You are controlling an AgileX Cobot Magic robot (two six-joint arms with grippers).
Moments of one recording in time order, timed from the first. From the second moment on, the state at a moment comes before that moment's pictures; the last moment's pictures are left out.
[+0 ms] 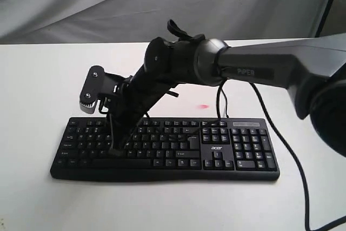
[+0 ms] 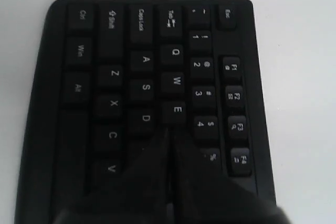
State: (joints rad) left arm 0.03 0.00 -0.01 0.06 0.27 -0.02; right arm 0.60 2.26 -1.68 0.59 0.67 -1.19
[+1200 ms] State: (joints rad) left arm 0.03 0.00 -0.01 0.06 0.27 -0.02; right arm 0.56 2.18 -1.47 0.74 0.58 -1.37
